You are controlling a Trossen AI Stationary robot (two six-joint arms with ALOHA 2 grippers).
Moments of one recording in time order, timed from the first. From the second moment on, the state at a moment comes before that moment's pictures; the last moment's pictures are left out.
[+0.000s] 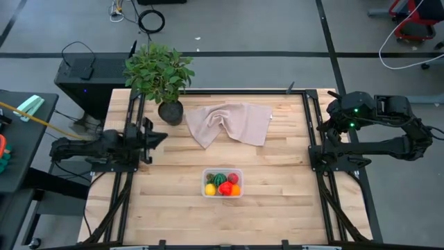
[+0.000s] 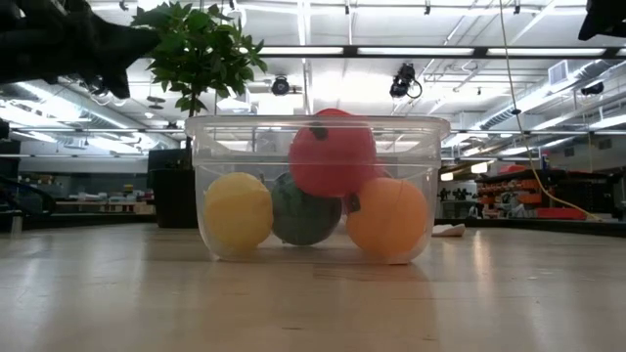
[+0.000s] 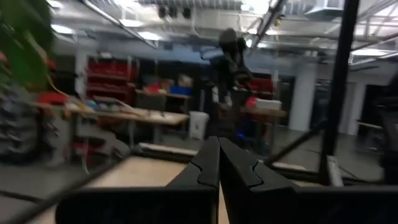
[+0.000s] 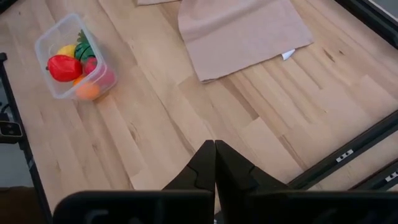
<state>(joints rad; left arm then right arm) -0.04 0.00 0.01 0.30 -0.22 -0.08 -0.28 0.62 1.23 -1.56 -0.03 0.40</state>
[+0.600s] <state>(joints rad) -0.04 0.01 0.01 0.03 -0.06 -0.20 -0.28 0.62 1.23 -1.56 -0.03 0.38</state>
